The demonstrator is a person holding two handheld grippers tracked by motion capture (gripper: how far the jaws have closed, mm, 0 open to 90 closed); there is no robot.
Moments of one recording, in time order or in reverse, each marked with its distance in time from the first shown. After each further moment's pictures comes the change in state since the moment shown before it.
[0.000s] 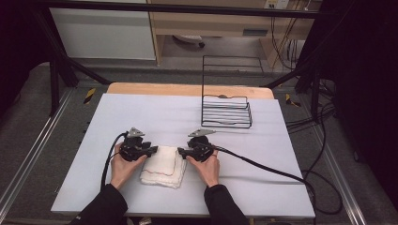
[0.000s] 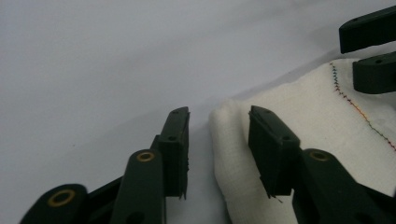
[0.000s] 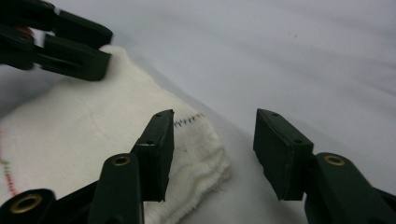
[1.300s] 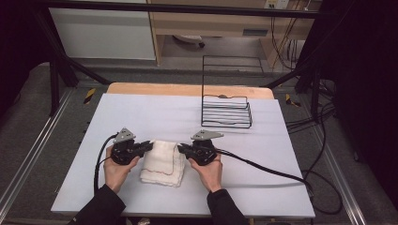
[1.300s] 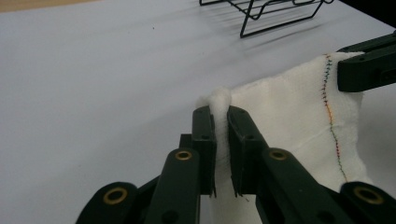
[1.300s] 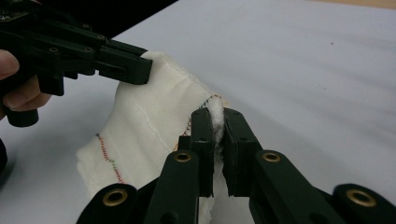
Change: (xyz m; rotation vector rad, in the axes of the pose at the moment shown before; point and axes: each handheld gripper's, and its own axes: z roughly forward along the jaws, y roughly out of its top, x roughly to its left) left arm -0.014 0.002 -0.045 -0.189 -0.063 0.046; right arm 0.022 0.008 -0.047 -0.158 0.130 -0.029
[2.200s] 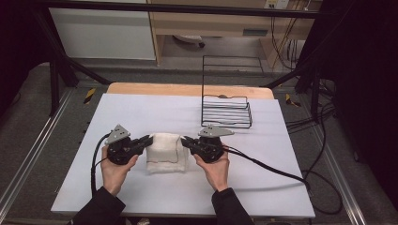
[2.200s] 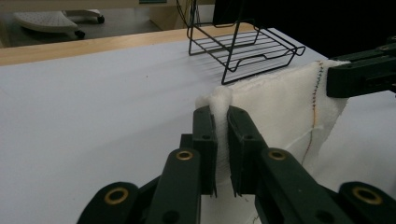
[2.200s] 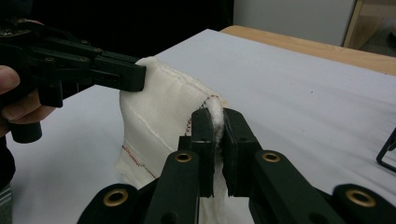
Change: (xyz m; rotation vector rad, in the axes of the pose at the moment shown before) left arm -0.022 0.020 -0.024 -0.130 0.003 -0.015; right arm 0.005 0.023 -0.035 -0.111 0.001 -0.060
